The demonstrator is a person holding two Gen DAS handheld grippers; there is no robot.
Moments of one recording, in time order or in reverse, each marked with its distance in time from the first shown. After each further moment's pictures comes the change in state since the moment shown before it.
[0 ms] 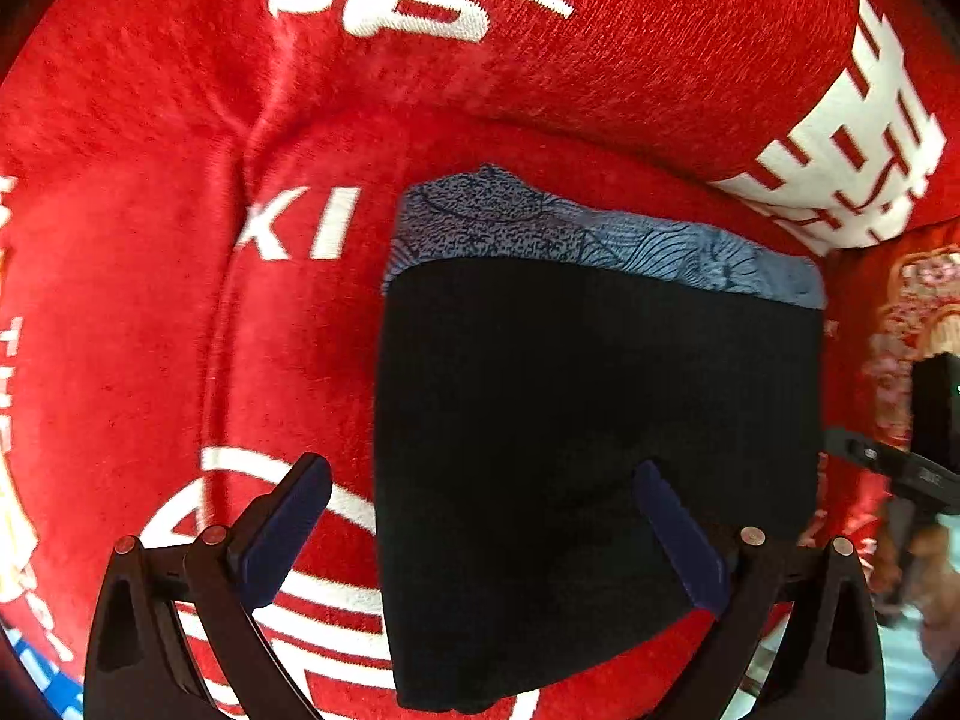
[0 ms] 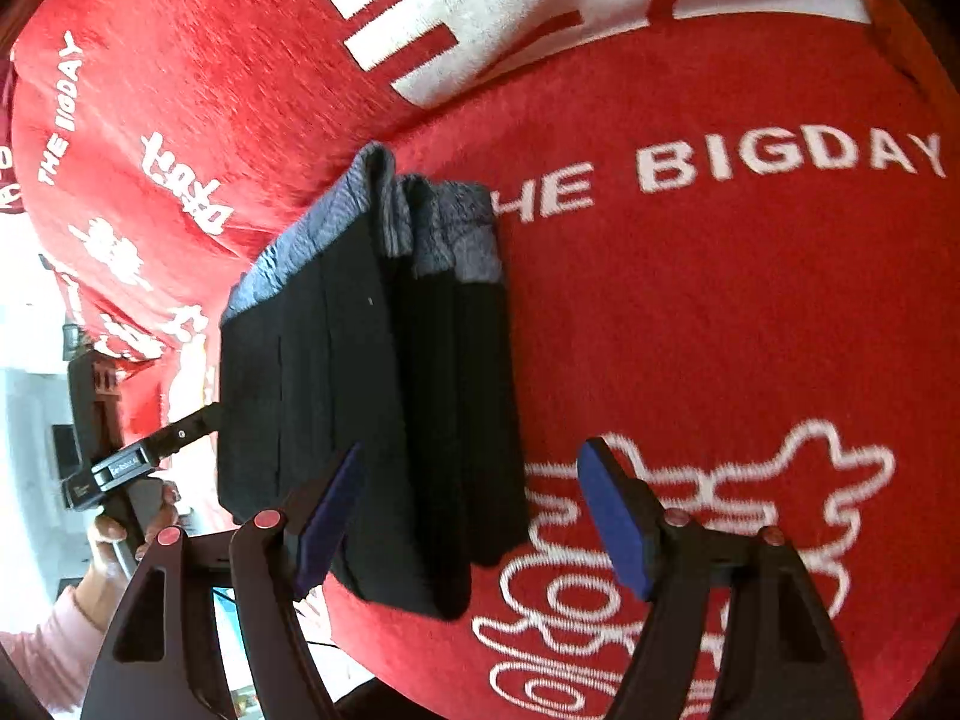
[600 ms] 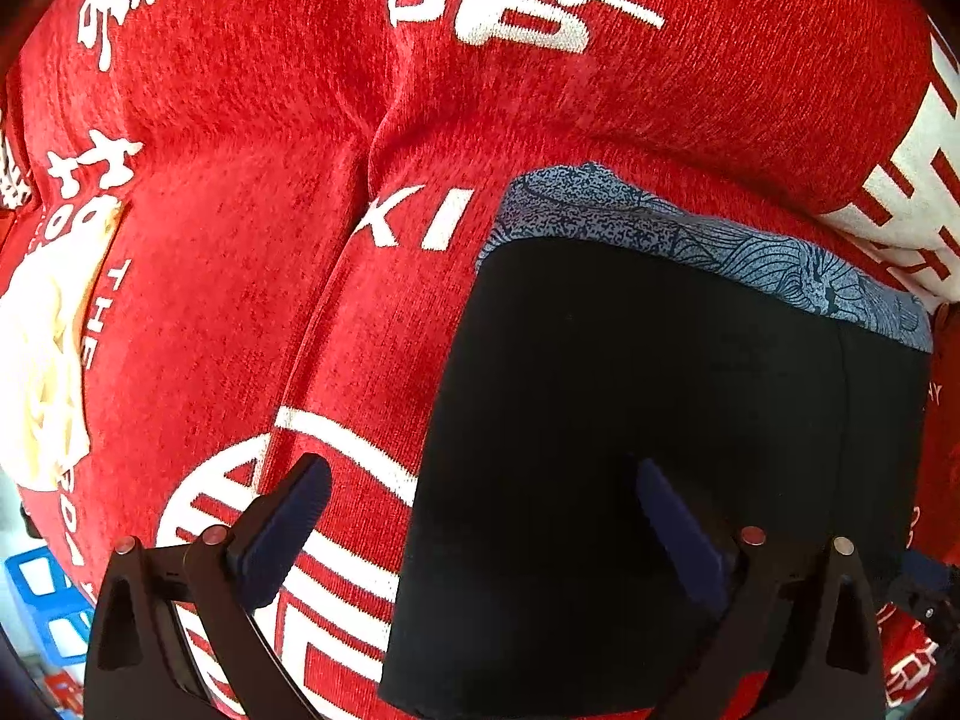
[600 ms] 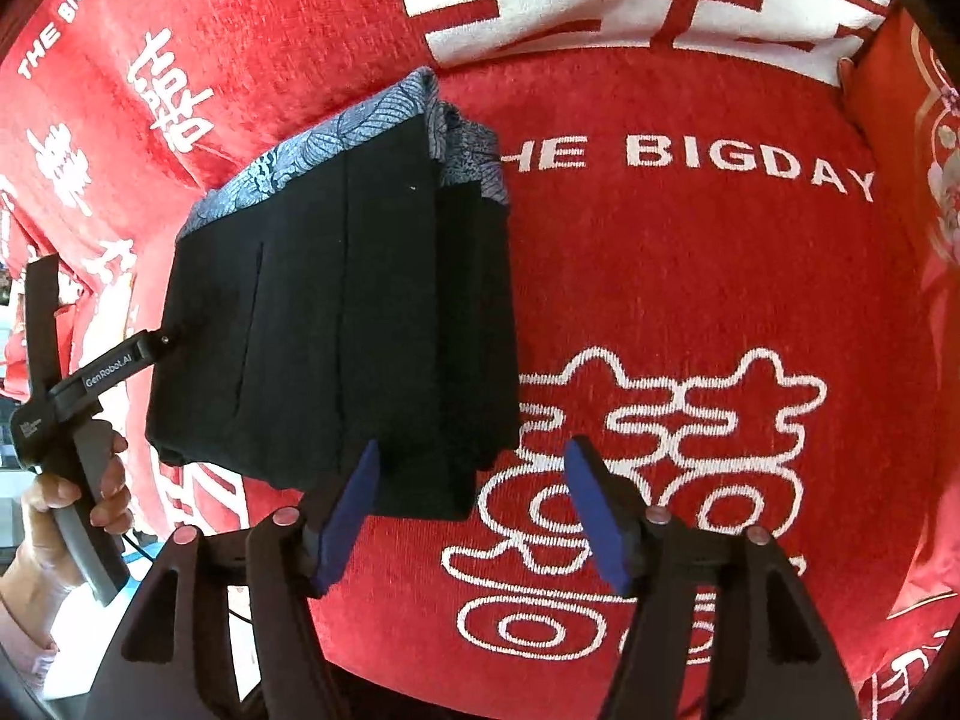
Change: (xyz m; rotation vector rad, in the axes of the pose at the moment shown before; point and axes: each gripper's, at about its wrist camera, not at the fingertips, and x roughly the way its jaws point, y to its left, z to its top) left arm 0.008 -0.022 -0.029 -0.145 -0.136 0.352; right arm -0.002 0.051 -0.043 -0.107 0.013 -0.290
